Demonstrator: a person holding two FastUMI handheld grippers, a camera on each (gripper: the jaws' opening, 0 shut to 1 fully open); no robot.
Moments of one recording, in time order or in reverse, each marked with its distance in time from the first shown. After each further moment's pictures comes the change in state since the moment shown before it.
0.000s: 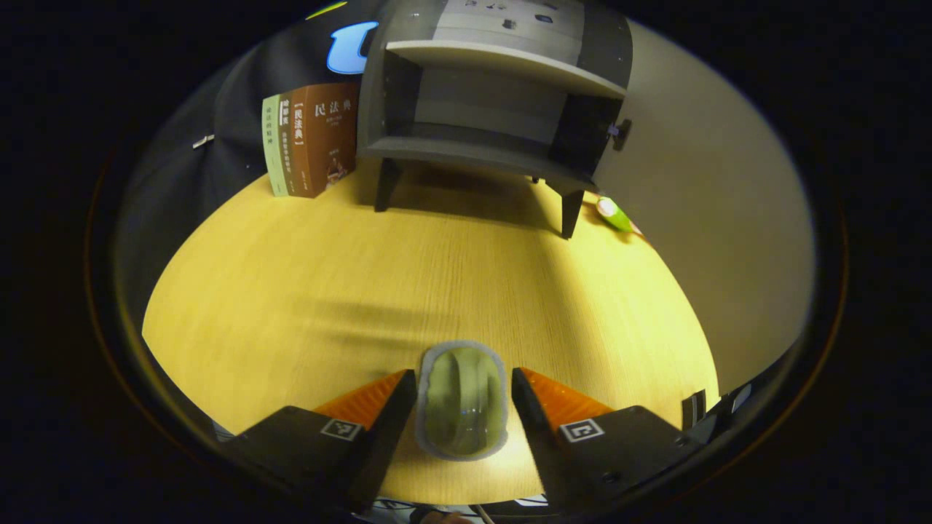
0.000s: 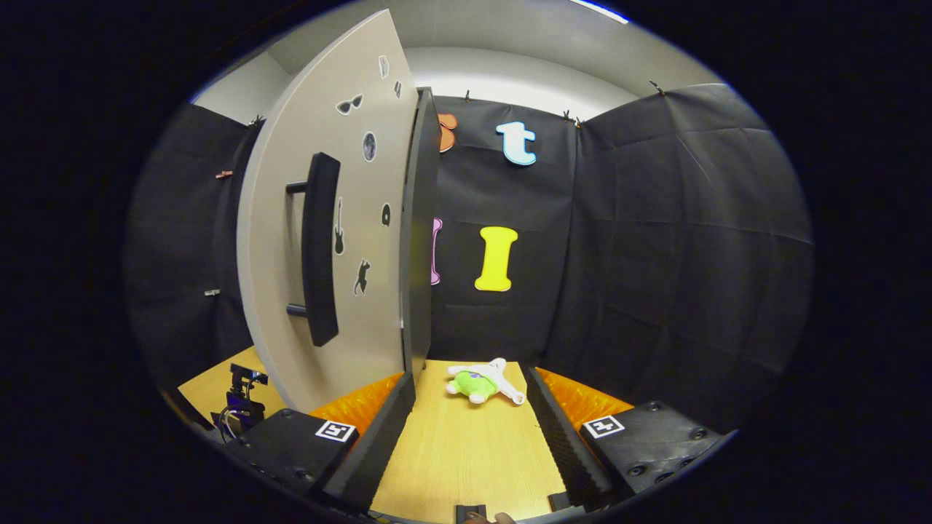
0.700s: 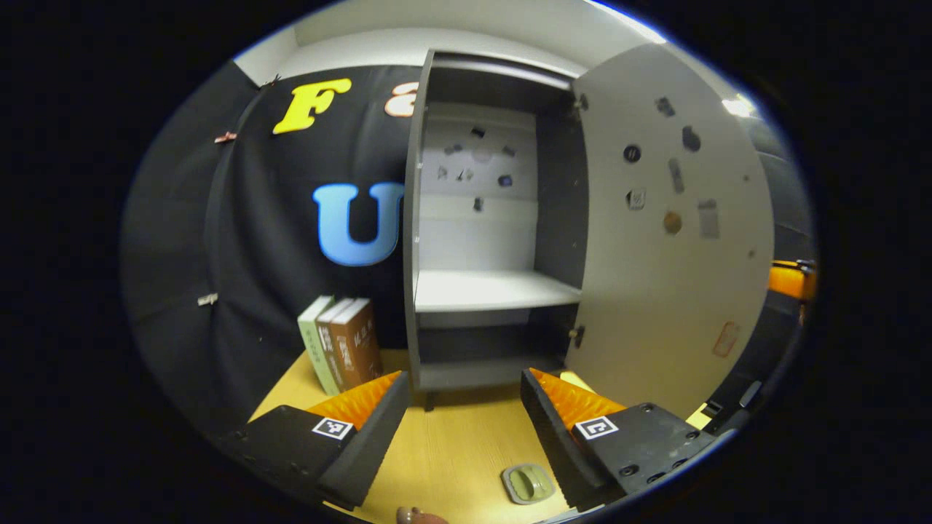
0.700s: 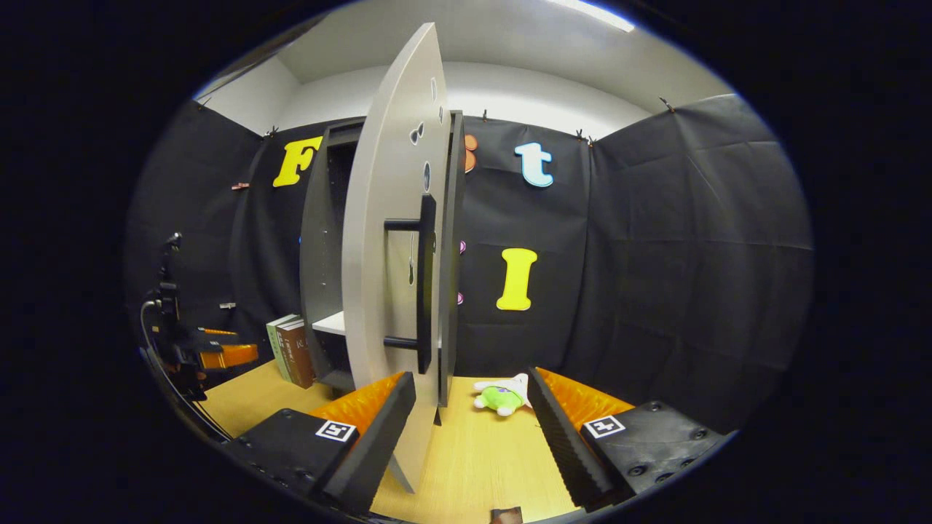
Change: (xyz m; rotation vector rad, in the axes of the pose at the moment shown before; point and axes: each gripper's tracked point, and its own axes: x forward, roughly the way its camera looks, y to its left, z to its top) left arm -0.225 0.054 0.239 0.265 -0.622 -0.141; right arm -0.024 0.067 0.025 0.005 -0.076 -0.013
